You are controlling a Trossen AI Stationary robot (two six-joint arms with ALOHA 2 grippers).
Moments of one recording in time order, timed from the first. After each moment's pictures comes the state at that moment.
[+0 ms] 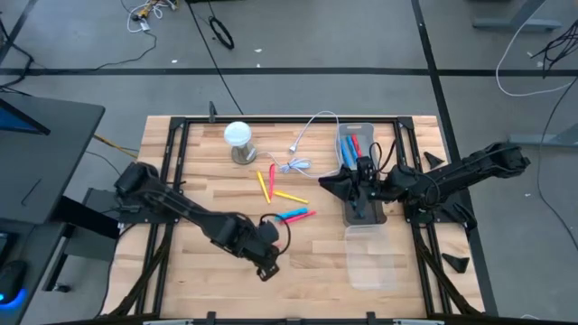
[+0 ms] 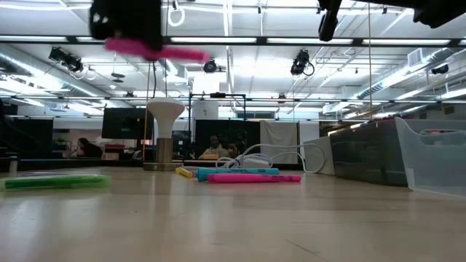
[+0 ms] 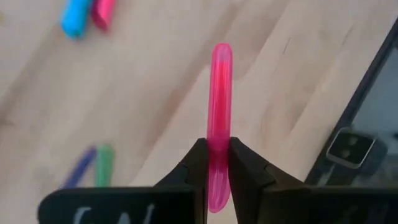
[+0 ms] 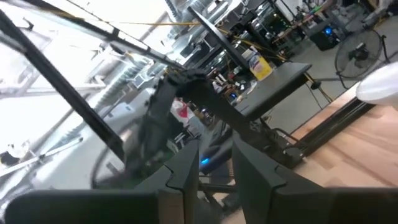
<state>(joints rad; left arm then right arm) -0.47 1.79 1.47 -0.84 -0.14 -1.05 0.20 1.15 0.55 0.84 0.24 0.67</state>
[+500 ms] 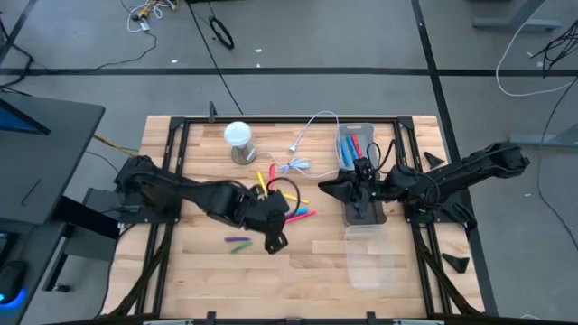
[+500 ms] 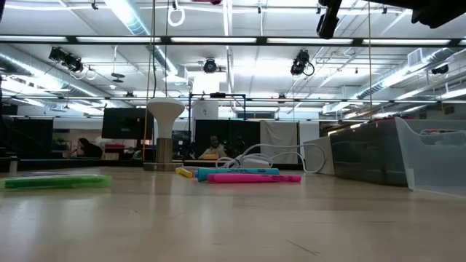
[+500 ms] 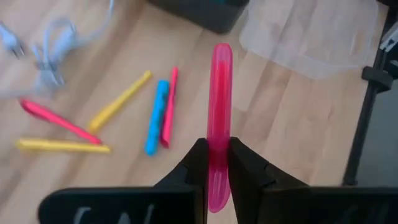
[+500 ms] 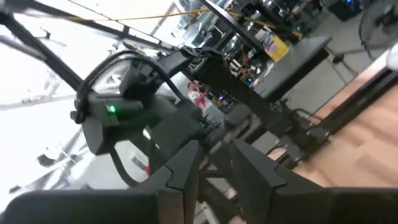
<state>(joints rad) -0.34 1.76 1.78 -1.03 -0.32 -0.71 0.20 1.15 0.55 0.83 0.17 0.81</state>
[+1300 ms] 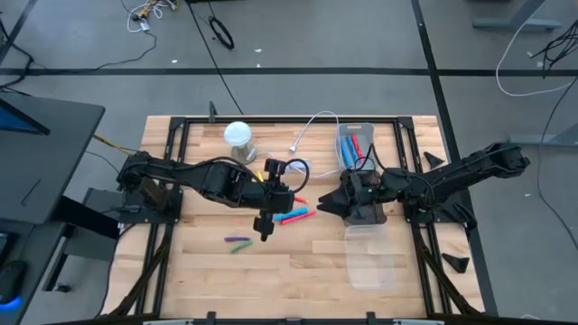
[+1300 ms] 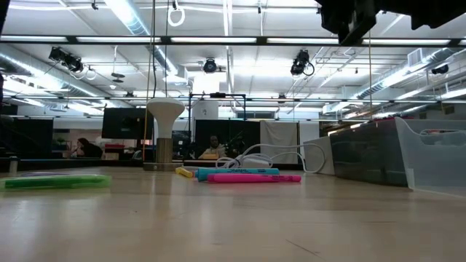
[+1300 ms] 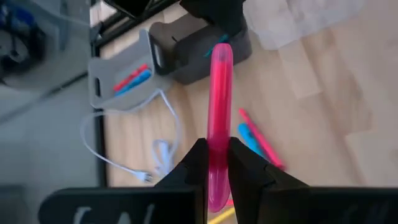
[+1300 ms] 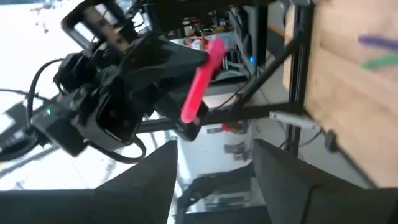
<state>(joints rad) -0.26 1.76 1.93 -1.07 -0.41 0.23 0.20 1.15 0.55 0.67 -0.01 1.73</state>
